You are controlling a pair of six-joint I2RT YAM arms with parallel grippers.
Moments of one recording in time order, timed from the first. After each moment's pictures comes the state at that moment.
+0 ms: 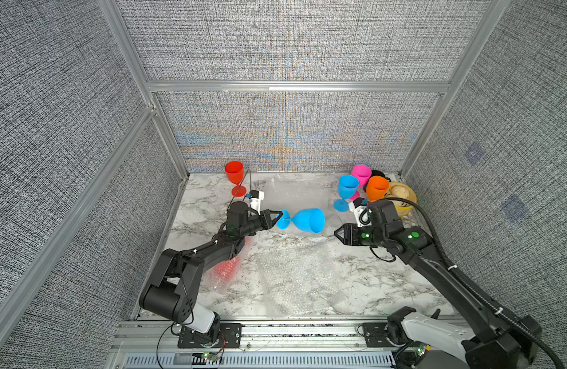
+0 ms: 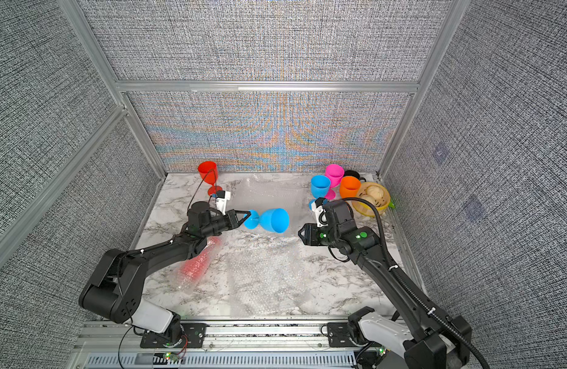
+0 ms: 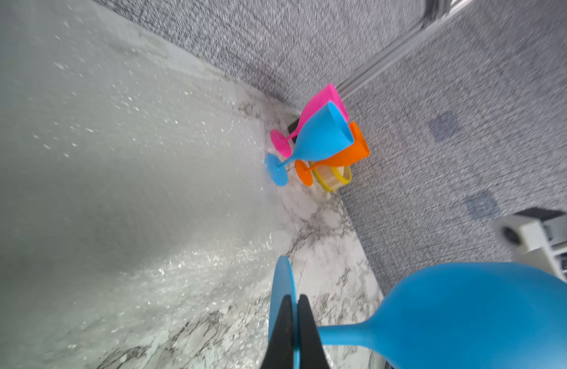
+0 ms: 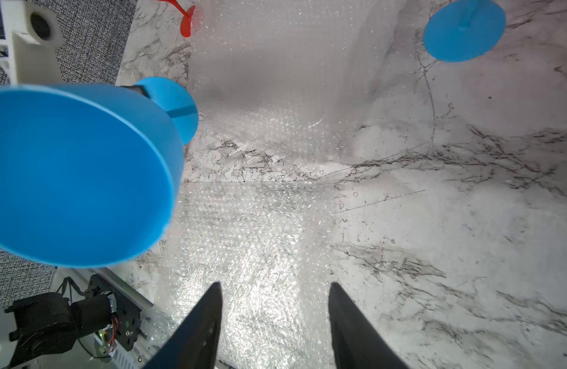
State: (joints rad) left arm -0.35 1.54 0.67 0.63 0.60 -0.81; right arm 0.44 1.11 1.02 -0.72 -0.24 0.42
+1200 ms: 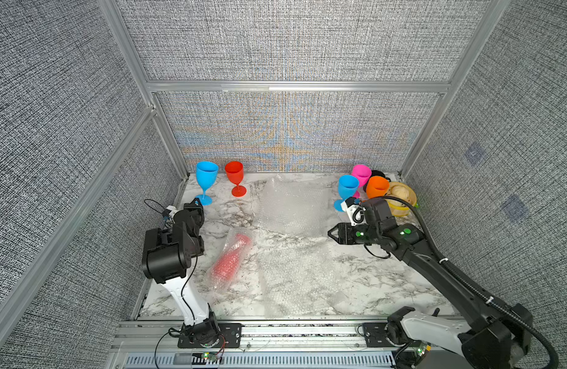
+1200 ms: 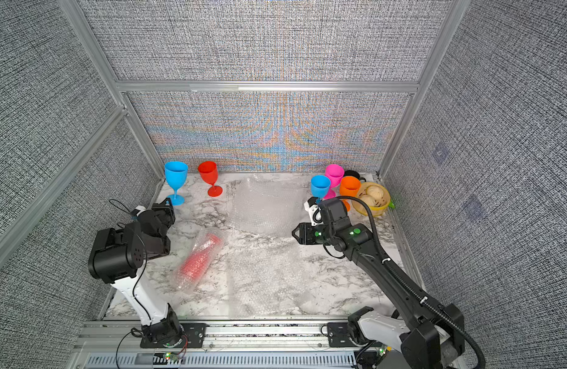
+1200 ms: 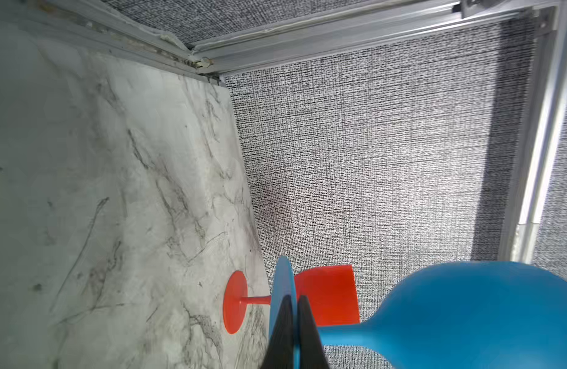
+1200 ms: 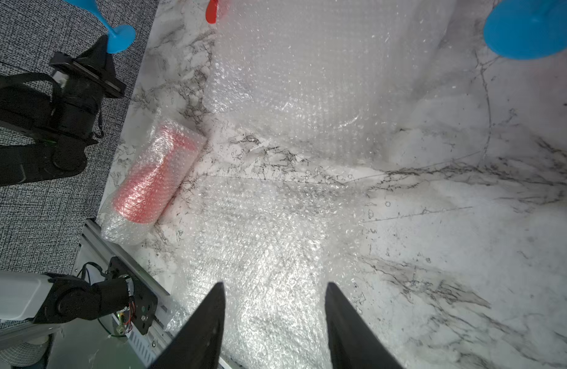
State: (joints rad) left arm 0.26 1.93 0.71 1.11 0.18 -1.40; right arm 0.46 1.16 1.03 -0.67 -0.31 0.40
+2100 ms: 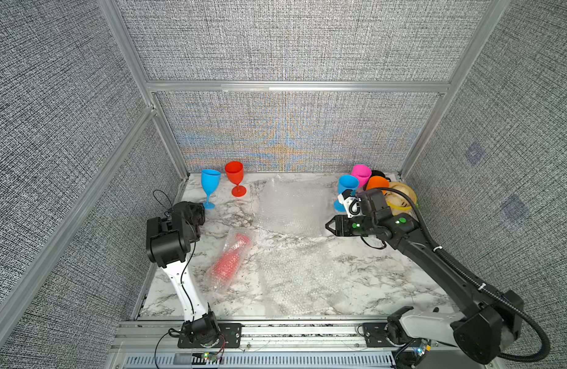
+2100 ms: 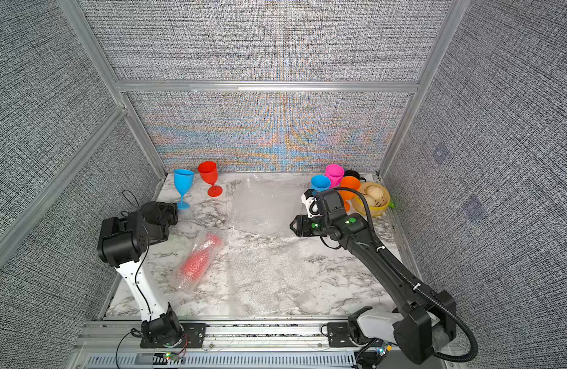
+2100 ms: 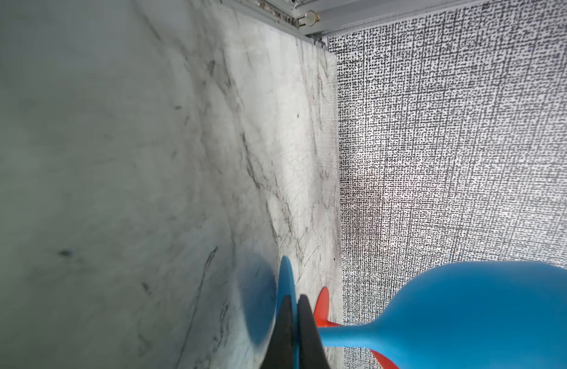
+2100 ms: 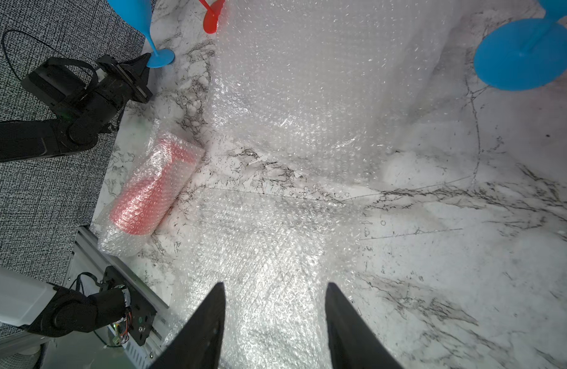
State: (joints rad) left arm 0.30 2.16 1.00 0.75 0.29 -1.31; right arm 0.46 1.26 1.14 -0.71 -0.29 0.38
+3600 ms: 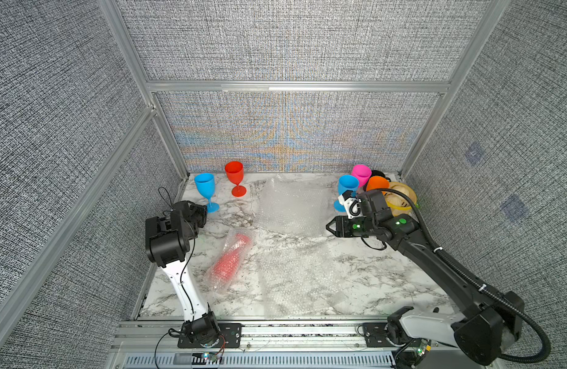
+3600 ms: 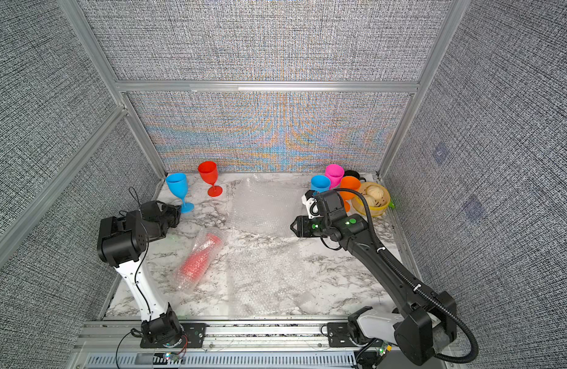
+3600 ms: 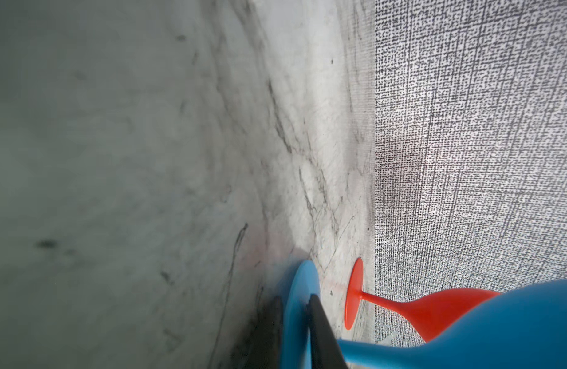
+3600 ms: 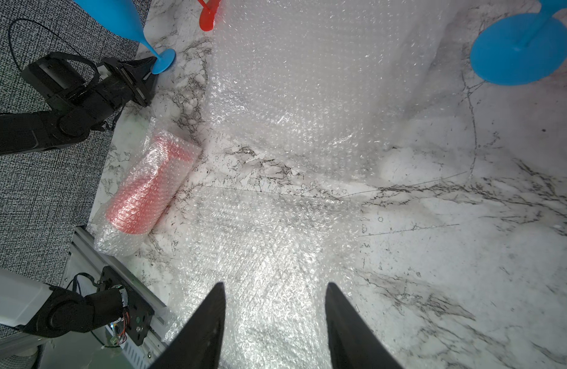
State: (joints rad) left arm 0.31 2.16 1.06 0.55 0.40 -1.17; right arm 0.46 1.25 1.13 -0.71 -0.28 0.38
